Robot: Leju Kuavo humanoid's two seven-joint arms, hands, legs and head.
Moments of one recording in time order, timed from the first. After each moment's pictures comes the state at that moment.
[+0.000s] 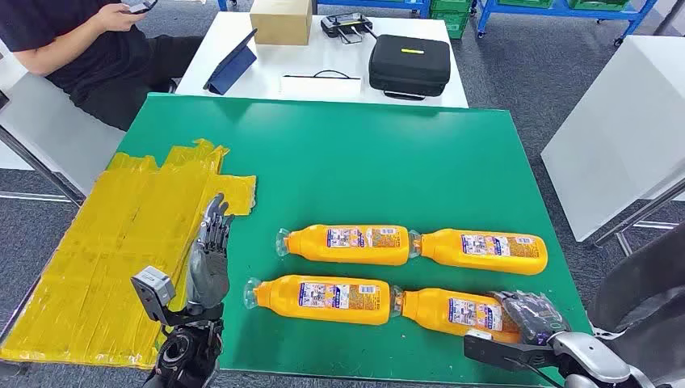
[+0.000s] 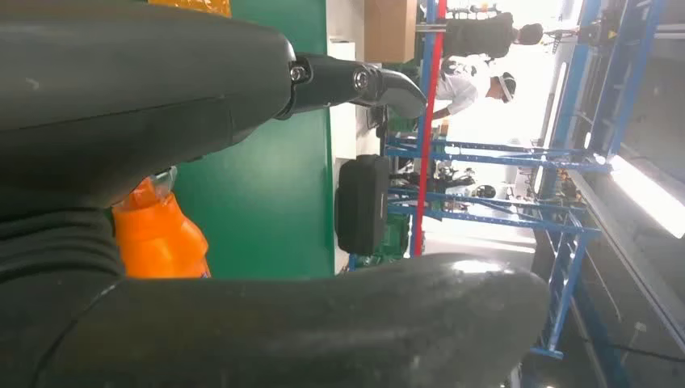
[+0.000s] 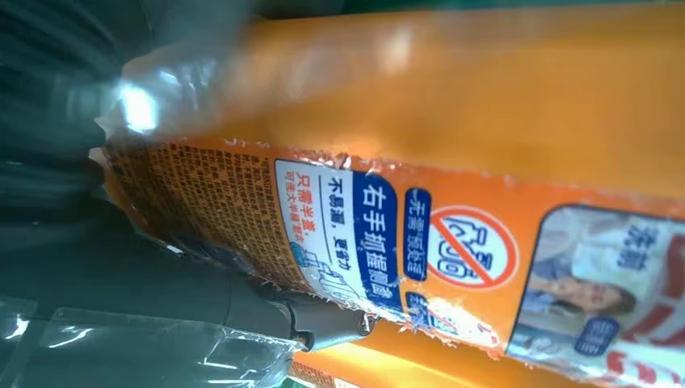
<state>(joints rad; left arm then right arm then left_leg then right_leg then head) -0.01 -0.08 -0.20 -1.41 0.11 -0.11 -0.57 0.05 -0.63 0.41 -1.50 0.89 0.18 0.02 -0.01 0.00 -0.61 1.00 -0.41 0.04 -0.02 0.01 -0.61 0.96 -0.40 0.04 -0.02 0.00</state>
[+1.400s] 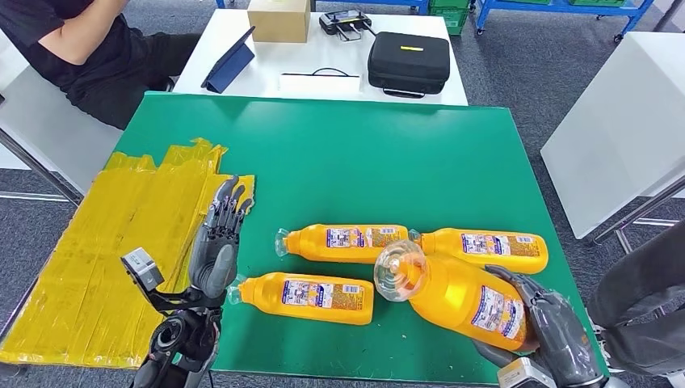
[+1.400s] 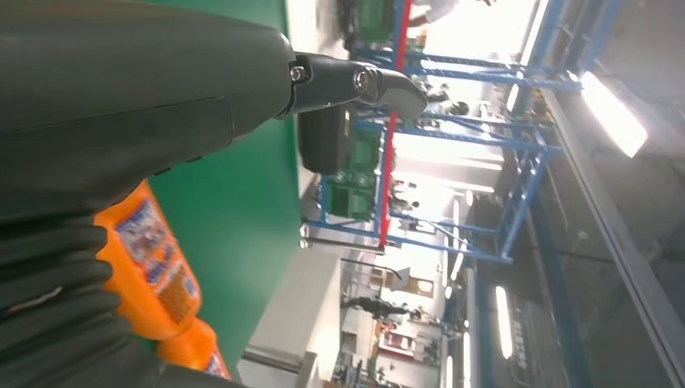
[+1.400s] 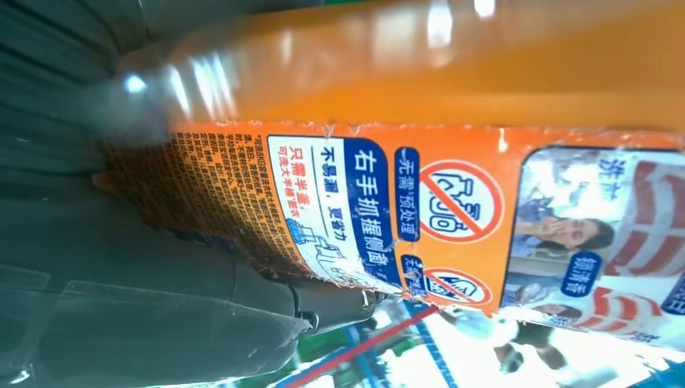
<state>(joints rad) -0.07 -0.08 -0.21 -1.46 0.21 -0.31 -0.50 0.37 -0.16 -0.06 -2.15 0.61 0.16 -0.33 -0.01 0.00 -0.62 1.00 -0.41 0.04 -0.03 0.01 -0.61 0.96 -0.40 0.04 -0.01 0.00</state>
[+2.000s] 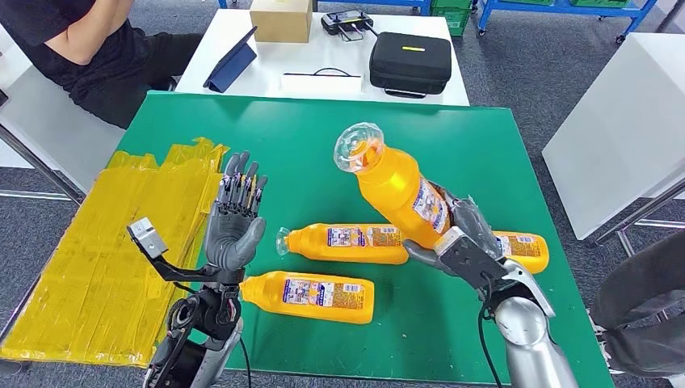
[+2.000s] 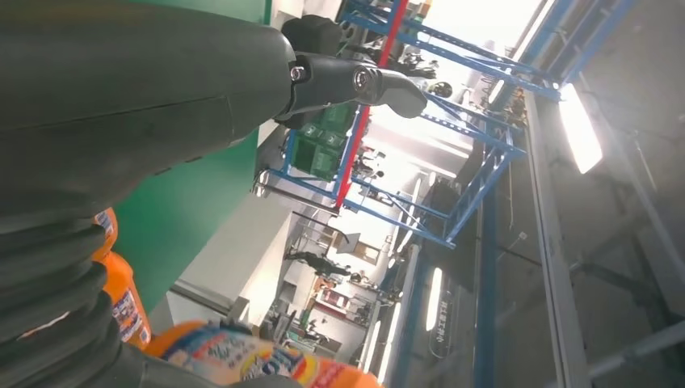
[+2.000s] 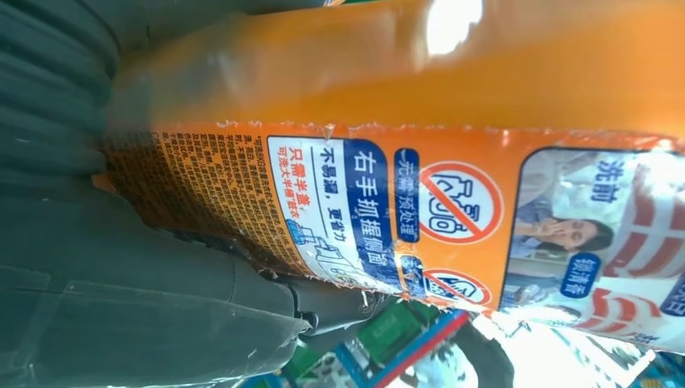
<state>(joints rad) -0.17 -0.14 -0.25 -1.41 0.44 -0.31 -0.43 -0.19 -0.06 0.20 -1.60 0.47 0.14 -0.27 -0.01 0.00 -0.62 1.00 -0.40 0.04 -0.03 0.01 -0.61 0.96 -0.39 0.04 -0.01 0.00</state>
